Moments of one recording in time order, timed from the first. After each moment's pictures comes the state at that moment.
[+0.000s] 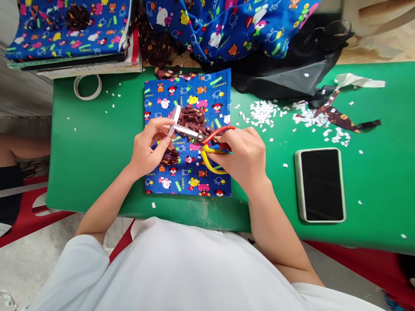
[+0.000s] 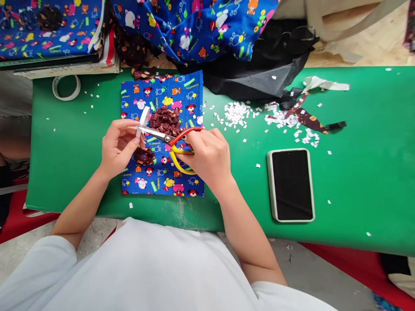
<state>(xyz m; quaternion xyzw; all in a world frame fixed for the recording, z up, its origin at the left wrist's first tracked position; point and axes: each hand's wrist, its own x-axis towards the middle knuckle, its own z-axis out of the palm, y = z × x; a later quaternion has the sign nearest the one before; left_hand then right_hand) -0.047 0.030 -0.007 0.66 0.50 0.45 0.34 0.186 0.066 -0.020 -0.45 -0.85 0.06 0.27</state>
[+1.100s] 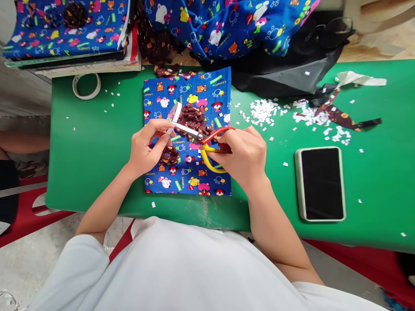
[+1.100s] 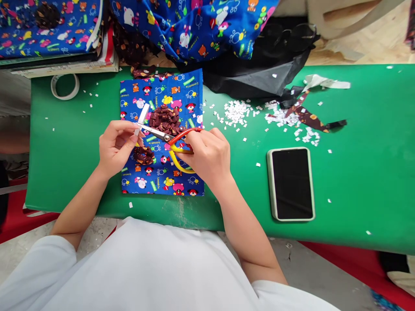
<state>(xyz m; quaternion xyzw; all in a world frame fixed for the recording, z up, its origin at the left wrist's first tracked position) -0.050 0.031 -0.009 0.67 0.49 0.46 0.30 0.185 0.066 -0.021 -0.46 -0.84 0.04 0.27</state>
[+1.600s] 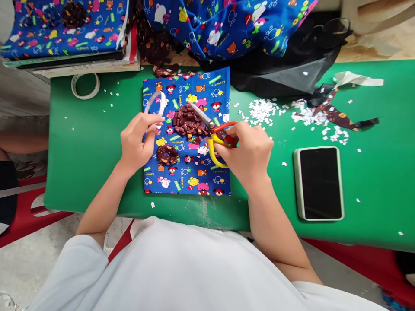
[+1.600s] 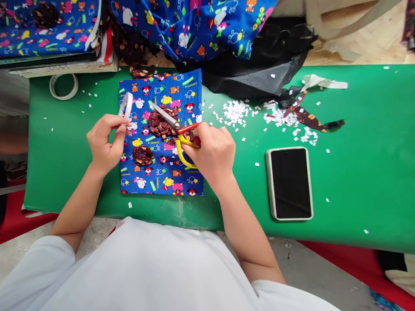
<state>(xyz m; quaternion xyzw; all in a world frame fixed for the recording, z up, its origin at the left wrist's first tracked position) -0.069 0.038 -0.012 0.71 0.55 0.42 0.15 0.190 0.068 -0.032 -0.53 -0.79 0.04 0.31</state>
